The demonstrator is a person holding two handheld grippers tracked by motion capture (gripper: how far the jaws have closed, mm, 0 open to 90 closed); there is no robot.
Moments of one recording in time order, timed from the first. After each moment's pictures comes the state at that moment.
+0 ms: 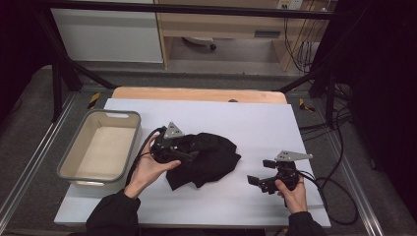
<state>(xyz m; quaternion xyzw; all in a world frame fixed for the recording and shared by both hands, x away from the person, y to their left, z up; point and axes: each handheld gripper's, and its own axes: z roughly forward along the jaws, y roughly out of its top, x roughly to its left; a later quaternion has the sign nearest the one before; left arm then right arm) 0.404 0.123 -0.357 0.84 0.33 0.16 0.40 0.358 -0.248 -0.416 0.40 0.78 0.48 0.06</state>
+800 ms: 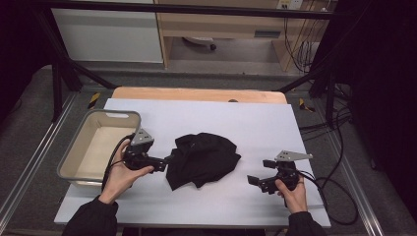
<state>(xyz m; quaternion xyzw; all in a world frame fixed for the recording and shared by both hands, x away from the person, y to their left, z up) 0.387 0.195 -0.369 0.81 0.38 0.17 0.41 0.358 -0.248 -0.417 0.40 0.78 0.48 0.07</state>
